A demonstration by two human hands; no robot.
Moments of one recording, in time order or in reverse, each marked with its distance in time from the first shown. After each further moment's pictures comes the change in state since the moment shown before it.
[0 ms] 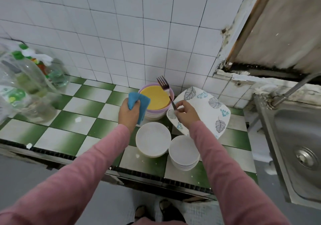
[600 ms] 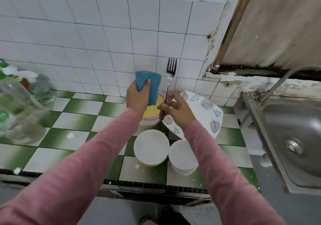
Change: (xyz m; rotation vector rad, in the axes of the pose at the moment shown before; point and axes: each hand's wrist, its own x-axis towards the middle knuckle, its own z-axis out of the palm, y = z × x) left_hand 0.015 0.077 0.035 -0.104 -0.141 0.158; right_hand -0.025 -0.054 0.011 0.300 -0.033 -0.249
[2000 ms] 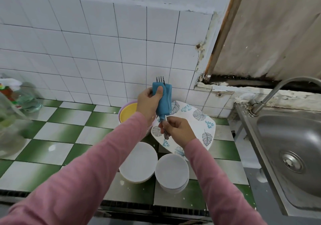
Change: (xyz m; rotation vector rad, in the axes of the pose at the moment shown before) left_hand 0.012 -0.009 0.079 -0.278 -0.181 -0.144; right_hand 0.001 0.032 -0.046 -0.071 -0.019 0.070
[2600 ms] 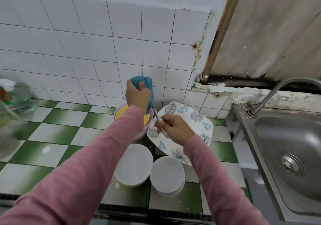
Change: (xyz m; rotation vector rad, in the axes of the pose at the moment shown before) left_hand 0.028 0.009 0.004 0.323 0.356 0.155; right_hand 0.016 -0.008 -0.019 -0.343 -0.132 -0.028
